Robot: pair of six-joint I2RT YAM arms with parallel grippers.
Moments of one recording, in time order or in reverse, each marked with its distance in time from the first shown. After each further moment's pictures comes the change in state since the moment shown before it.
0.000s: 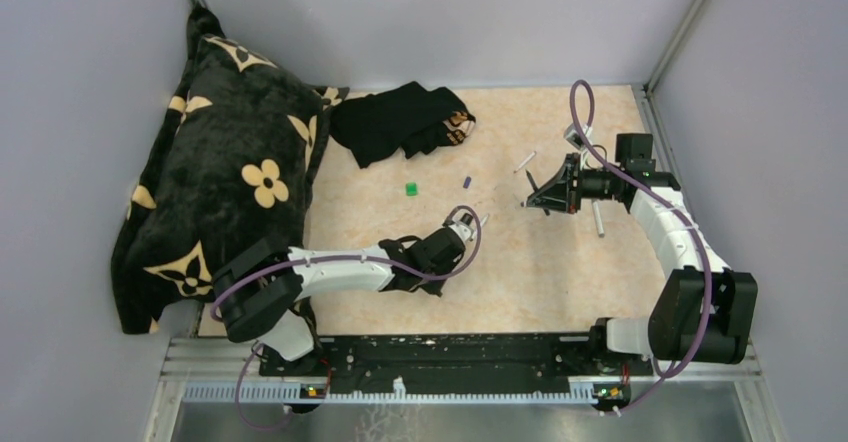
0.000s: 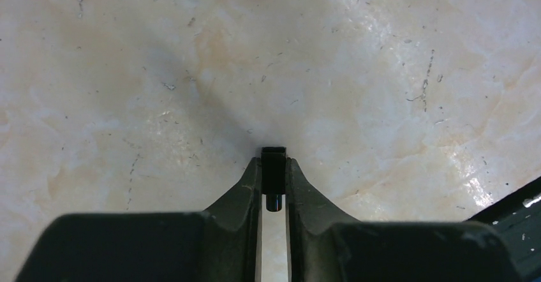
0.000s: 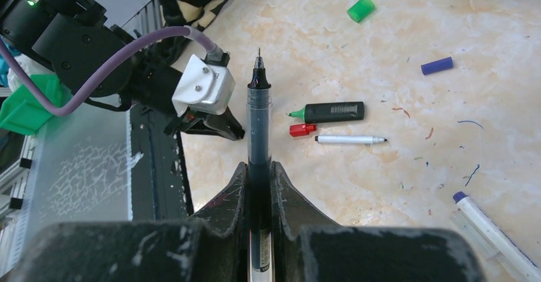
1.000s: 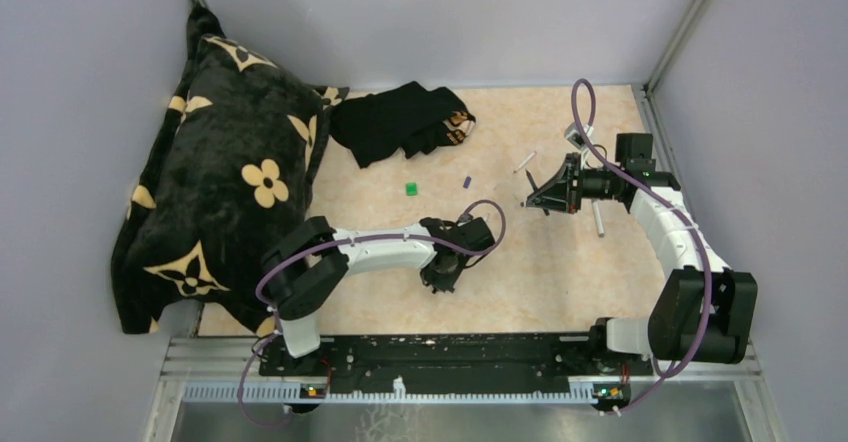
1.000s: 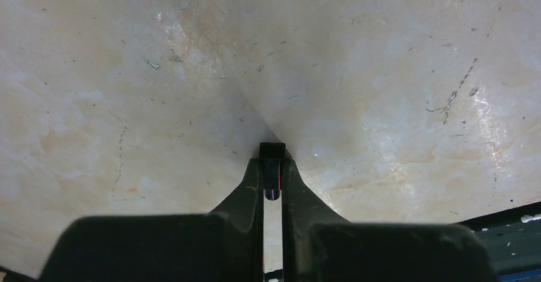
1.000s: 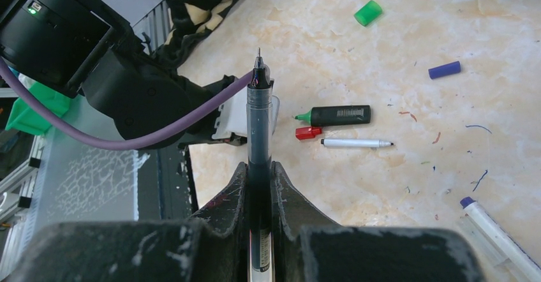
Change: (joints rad) left arm -0.017 0.263 0.354 -0.457 -0.013 -0.136; right arm 0.000 0.000 0.000 0.003 -0.022 0.010
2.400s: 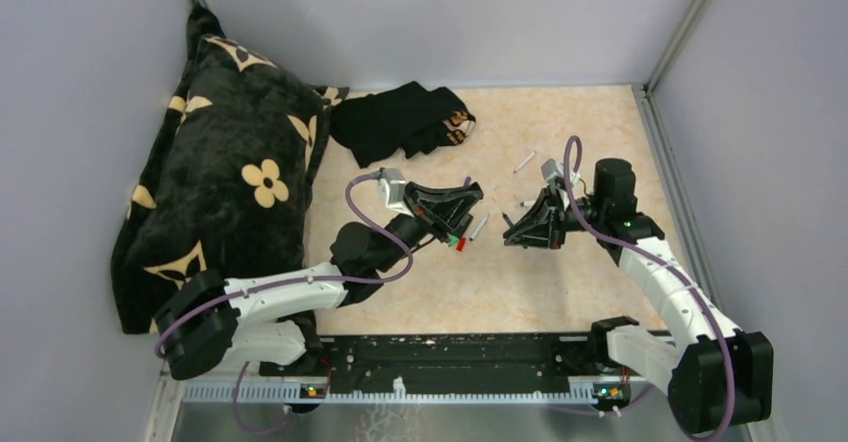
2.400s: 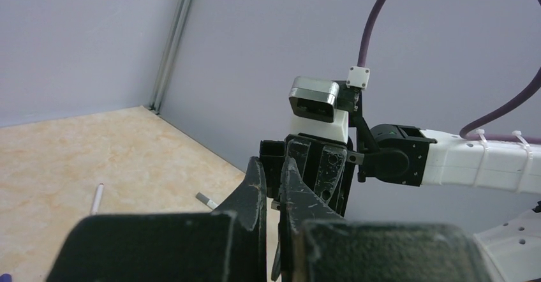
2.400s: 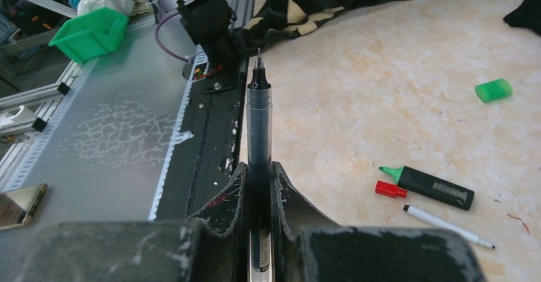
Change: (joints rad) left arm 0.076 -0.595 -0.577 1.842 0.124 0.065; right arm 0.237 -0.300 -0.285 0.412 -0.133 0.194
